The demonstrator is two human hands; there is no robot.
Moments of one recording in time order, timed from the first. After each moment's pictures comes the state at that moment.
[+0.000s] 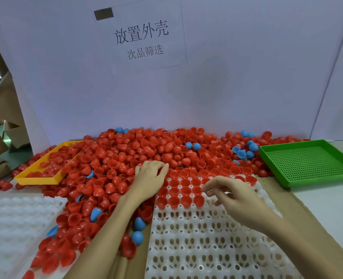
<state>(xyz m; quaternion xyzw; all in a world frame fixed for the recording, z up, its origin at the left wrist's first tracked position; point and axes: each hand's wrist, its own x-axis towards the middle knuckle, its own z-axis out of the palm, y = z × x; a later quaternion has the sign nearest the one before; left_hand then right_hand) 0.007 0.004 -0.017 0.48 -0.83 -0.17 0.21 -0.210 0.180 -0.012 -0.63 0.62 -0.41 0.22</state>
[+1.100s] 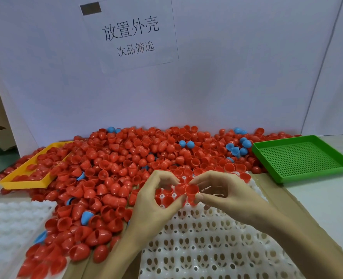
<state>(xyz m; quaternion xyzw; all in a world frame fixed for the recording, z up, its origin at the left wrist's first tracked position) 0.013 0.108 -0.018 0.25 -0.78 -0.34 0.46 -0.203 0.190 0.011 -0.63 0.51 -0.46 0.37</state>
